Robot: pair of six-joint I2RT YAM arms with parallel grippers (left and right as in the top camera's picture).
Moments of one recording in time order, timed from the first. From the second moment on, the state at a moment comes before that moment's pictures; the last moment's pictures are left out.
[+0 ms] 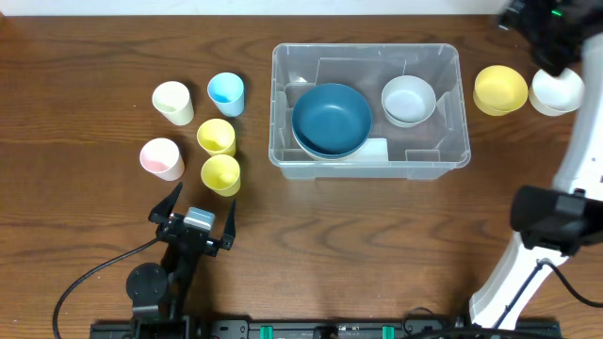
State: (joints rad) left arm 0.05 0.01 0.03 -0.10 0.33 0.26; right arm -0.25 2.13 2.56 -1.52 -0.14 0.53
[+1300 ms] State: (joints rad) left arm 0.05 0.01 0.03 -0.10 0.33 0.26; right arm -0.41 2.14 1.66 -0.85 -0.01 0.55
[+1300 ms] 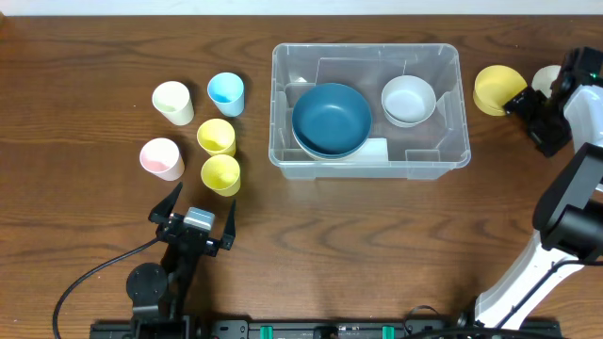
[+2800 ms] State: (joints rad) left arm 0.05 0.01 0.03 -0.10 0.33 0.26; right arm -0.44 2.21 1.64 -0.78 -0.12 0.53
